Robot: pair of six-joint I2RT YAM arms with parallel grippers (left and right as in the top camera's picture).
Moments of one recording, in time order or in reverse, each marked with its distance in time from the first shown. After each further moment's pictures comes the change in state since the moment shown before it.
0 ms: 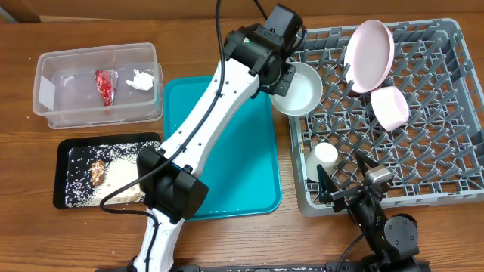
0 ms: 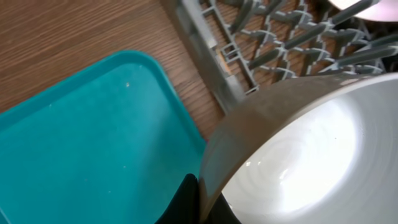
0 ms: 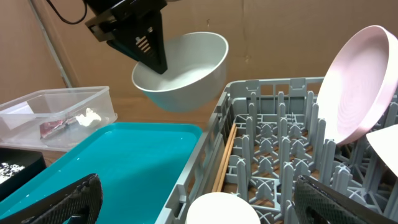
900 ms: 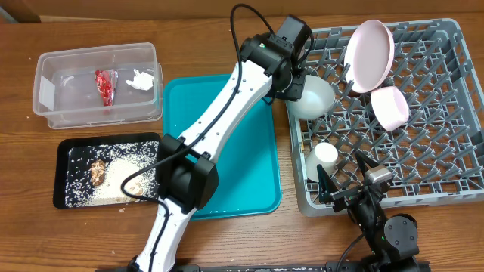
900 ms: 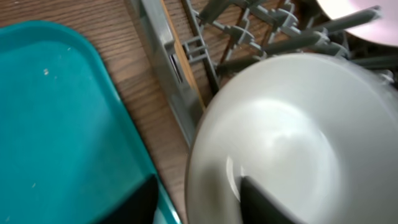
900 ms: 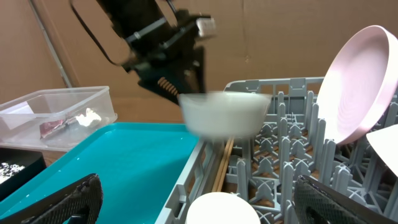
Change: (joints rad) left arm -0.015 0.130 0.000 0.098 0.131 -0.189; right arm 0.000 0.000 0.000 0.000 0.000 0.000
